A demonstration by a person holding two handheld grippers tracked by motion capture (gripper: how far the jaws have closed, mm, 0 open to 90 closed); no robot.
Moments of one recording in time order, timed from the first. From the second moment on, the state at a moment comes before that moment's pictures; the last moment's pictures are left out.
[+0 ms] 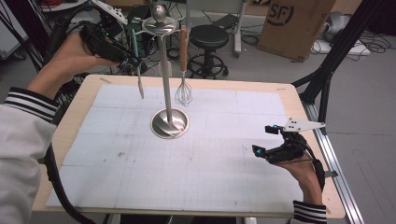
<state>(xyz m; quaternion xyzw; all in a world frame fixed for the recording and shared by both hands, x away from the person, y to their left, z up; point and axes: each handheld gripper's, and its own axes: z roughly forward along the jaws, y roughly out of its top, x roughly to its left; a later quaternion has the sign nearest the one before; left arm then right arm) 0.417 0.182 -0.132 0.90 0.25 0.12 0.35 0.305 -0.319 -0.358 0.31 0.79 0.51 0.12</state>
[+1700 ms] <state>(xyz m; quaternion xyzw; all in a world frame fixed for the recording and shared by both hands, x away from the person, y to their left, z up) 0.421 0.173 -0.128 0.90 0.26 0.12 0.33 0.308 -0.317 -0.363 0.31 0.80 0.51 0.11</state>
